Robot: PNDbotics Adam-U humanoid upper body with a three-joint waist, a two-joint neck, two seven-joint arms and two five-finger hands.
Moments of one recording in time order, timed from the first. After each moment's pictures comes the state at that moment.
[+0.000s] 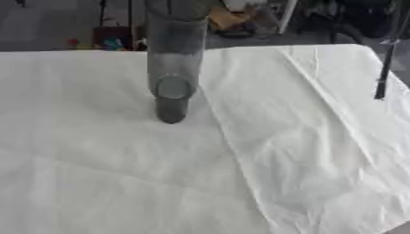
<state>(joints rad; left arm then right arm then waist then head) -0.57 0.28 -0.08 -1.99 0.56 -0.44 -0.13 -0.56 -1.22 -0.20 -1.59 -0.93 0.16 0.18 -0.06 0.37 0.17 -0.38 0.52</state>
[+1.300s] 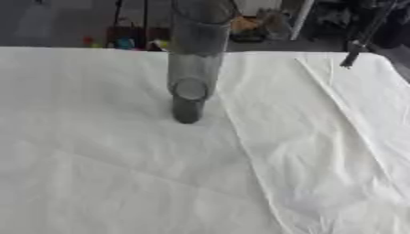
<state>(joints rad) -0.56 0.30 -0.09 -1.99 0.56 -0.44 -0.15 -0.66 -1.24 -0.21 -1.65 -1.27 0.02 0.07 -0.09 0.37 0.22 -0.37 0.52</state>
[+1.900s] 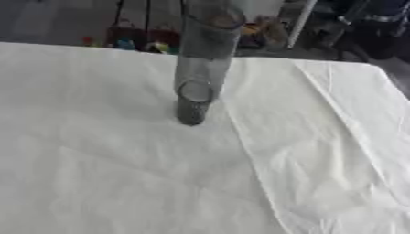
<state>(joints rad) -0.56 0.33 -0.09 -1.99 0.56 -0.44 -0.15 -0.72 -1.24 -0.20 -1.67 -1.36 -0.09 0.05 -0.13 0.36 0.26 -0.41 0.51</state>
